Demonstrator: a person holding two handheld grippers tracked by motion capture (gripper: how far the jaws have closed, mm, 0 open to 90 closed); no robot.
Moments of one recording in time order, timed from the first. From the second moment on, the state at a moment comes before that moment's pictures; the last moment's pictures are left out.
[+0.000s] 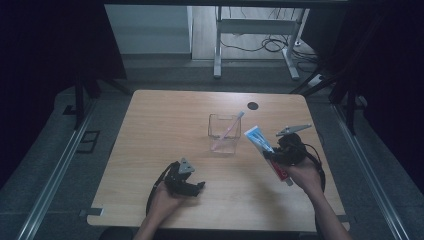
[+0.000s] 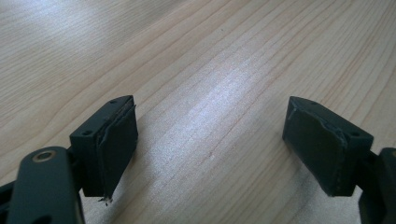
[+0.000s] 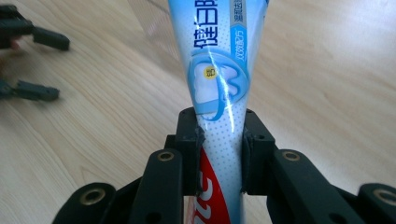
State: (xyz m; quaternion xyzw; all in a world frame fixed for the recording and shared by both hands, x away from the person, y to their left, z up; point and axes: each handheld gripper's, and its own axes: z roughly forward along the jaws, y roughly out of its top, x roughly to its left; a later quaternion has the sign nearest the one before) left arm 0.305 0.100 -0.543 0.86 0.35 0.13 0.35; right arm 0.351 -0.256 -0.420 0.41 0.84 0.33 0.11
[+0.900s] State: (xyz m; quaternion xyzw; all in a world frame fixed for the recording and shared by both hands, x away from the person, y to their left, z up) left arm 0.305 0.100 -0.543 0.86 0.35 0.13 0.35; right arm 0.389 -0.215 -0.384 0.37 0.84 0.38 0.12
